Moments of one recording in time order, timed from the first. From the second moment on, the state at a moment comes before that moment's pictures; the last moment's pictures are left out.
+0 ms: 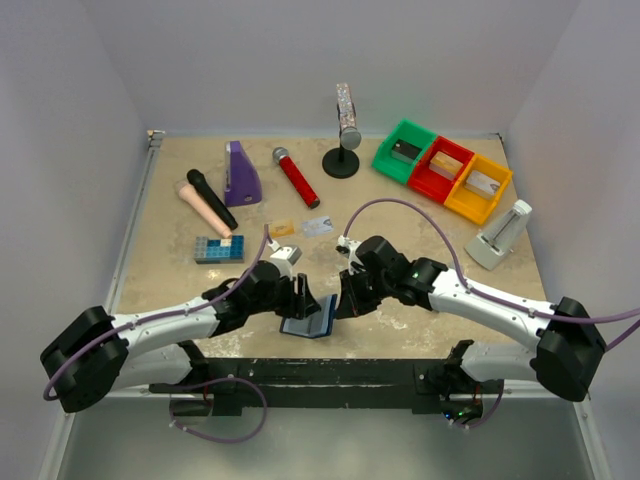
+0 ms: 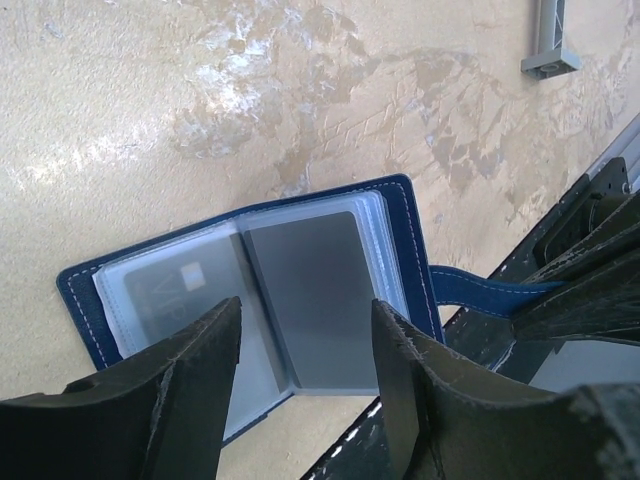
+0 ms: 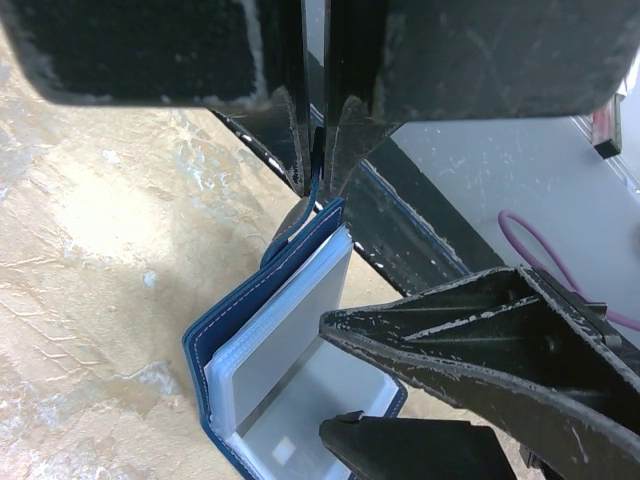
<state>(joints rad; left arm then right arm) -0.87 1.14 0.40 0.12 0.12 -0.69 0.89 1.22 0.79 -0.47 -0.31 0.57</state>
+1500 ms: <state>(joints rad) -0.95 1.12 0.49 -0.10 -0.11 -0.64 0.89 1.22 0.80 -0.48 -0.31 0.57</state>
